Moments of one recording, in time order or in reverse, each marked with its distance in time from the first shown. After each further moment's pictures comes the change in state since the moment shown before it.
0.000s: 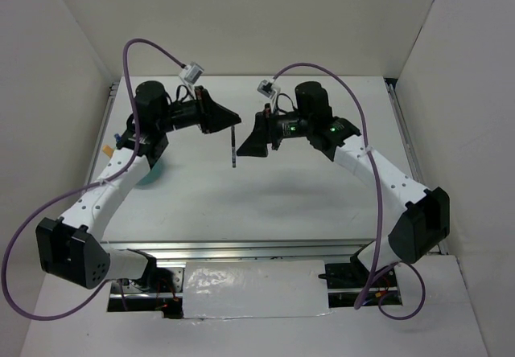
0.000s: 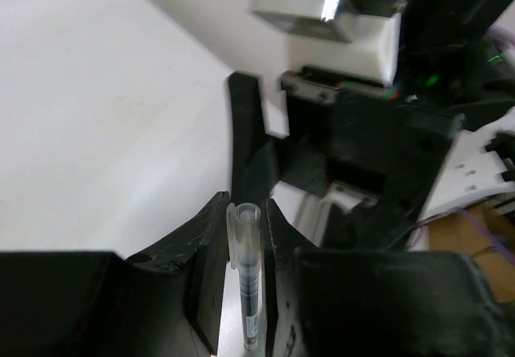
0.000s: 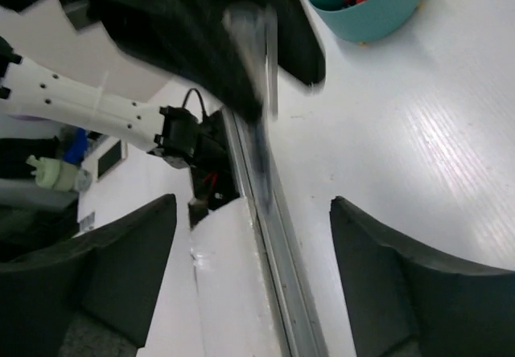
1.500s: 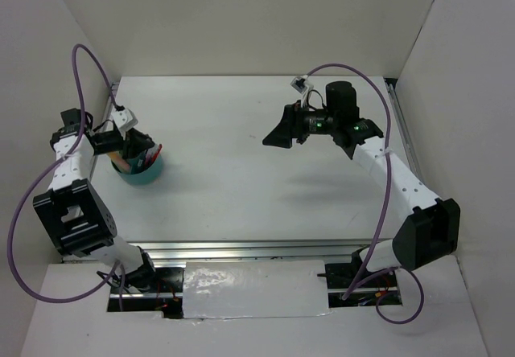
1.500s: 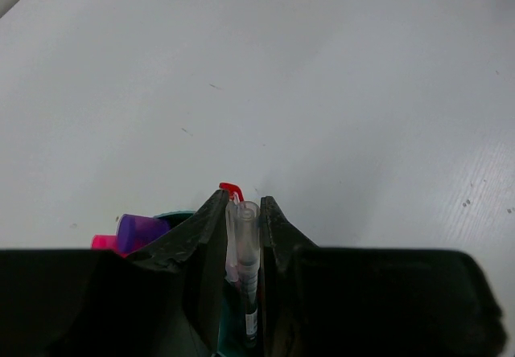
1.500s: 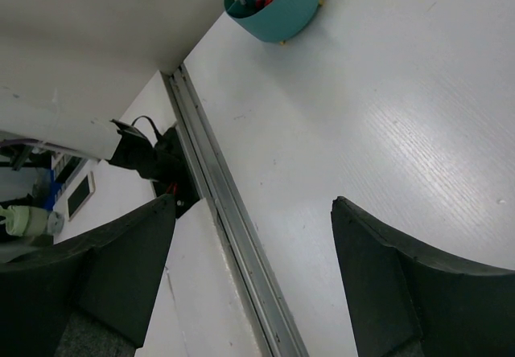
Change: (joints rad) left arm 0.785 0.224 0.043 -0.938 0.333 1.742; right arm -0.218 -0.071 -0.093 -0.057 -0.007 -0.049
